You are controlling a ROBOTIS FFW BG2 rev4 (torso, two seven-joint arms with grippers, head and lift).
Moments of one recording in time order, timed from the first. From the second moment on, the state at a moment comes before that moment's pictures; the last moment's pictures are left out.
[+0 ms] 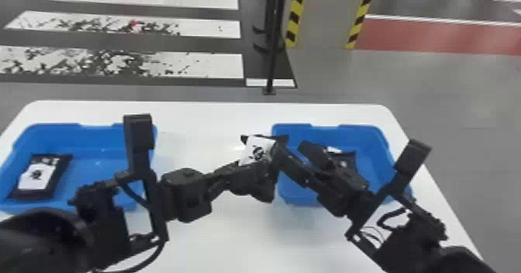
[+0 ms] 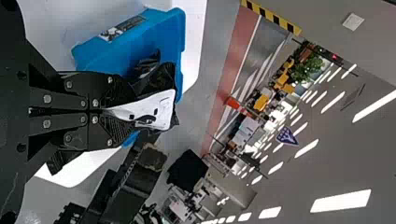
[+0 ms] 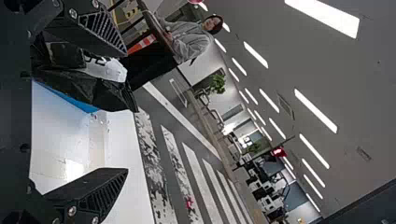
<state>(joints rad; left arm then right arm) 0.13 0.16 -0.11 -2.15 0.65 0.95 -0.45 0.32 -0.17 0.00 -2.10 -0.69 0.47 0.41</state>
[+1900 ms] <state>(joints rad) 0.31 0.12 0.03 -2.21 0.72 0.95 -0.44 0.09 -0.19 -0.14 -1.76 -0.80 0.48 0.42</state>
